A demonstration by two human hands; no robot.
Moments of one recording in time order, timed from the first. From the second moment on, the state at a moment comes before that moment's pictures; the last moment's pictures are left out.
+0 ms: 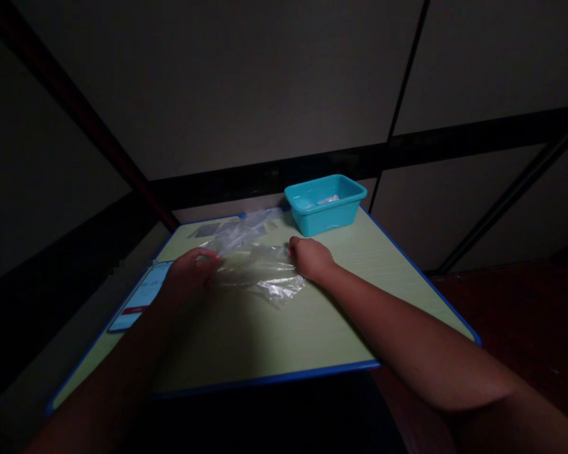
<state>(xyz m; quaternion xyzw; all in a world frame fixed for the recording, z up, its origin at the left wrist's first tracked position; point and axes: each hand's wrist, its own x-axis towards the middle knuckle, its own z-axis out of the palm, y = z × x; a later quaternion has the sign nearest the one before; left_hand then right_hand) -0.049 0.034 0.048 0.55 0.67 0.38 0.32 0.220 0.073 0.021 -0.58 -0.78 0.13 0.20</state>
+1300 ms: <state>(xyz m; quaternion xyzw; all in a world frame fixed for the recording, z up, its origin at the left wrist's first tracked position) -0.039 0.028 0.031 0.78 0.54 0.24 0.24 0.212 0.069 0.013 -0.42 -0.74 0.42 0.32</state>
